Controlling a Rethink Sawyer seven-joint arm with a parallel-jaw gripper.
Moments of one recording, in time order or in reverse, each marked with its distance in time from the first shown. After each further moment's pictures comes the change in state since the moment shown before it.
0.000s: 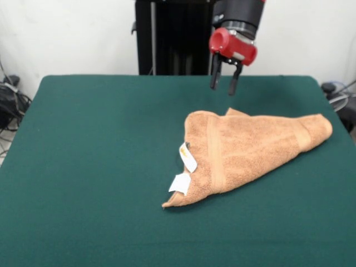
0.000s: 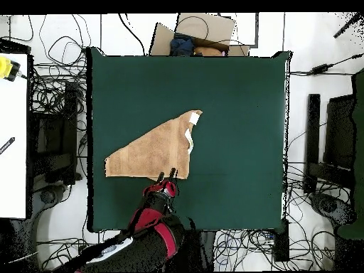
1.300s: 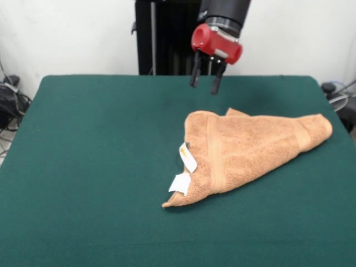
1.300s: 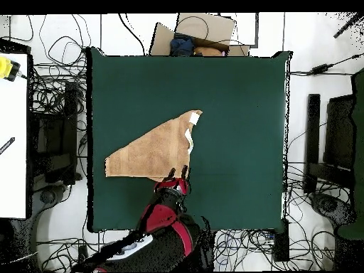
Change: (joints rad) arm -0.096 -0.031 0.000 0.000 -0.005 0.000 0.000
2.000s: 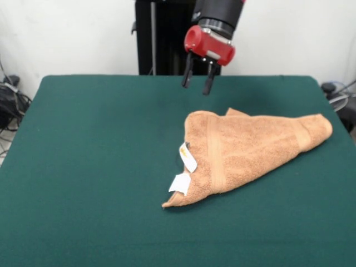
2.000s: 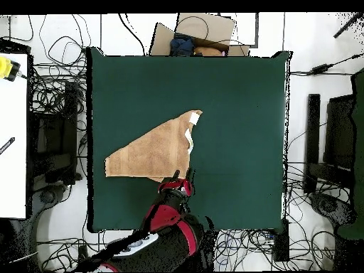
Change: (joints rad) arm -0.023 0.012 0.000 0.000 -0.009 0.017 0.000
